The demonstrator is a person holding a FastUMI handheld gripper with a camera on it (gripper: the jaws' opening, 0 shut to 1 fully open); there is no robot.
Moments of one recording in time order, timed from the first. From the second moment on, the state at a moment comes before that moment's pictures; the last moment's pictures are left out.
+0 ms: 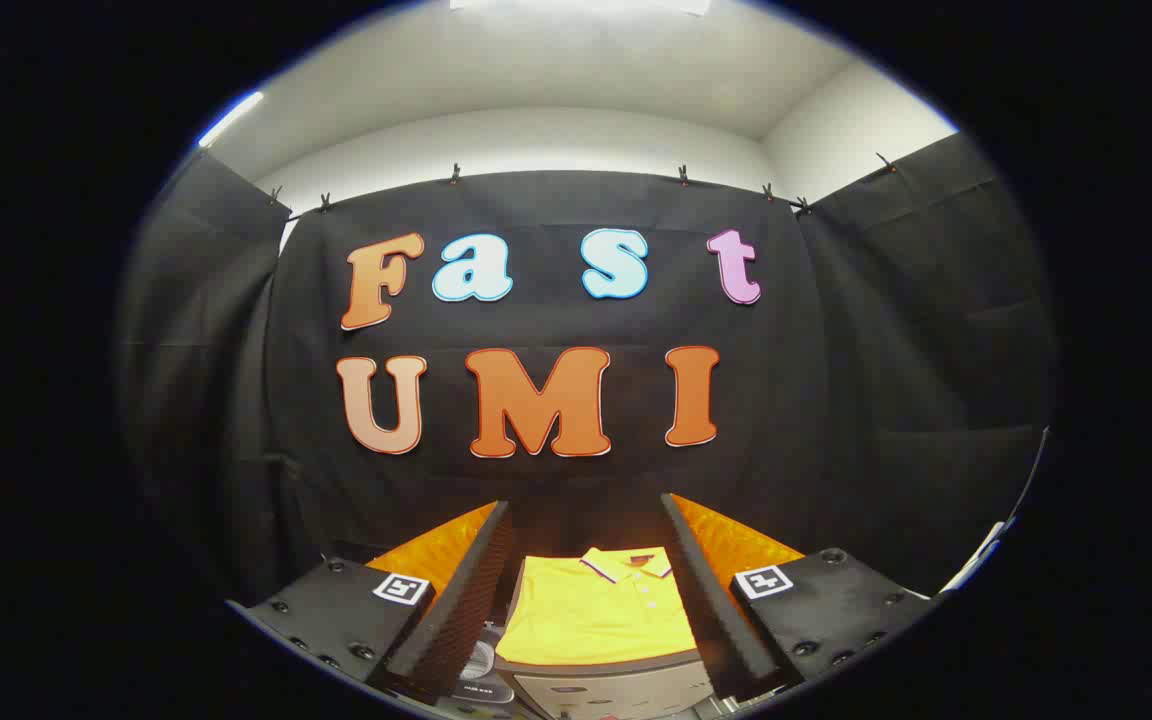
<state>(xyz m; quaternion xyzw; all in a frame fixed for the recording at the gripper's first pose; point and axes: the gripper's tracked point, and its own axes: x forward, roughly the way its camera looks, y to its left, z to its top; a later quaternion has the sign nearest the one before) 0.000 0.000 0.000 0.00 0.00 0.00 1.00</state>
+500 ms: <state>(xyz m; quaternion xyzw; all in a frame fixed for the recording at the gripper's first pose) 0.002 0.002 0.012 -0.01 0.00 0.00 1.00</state>
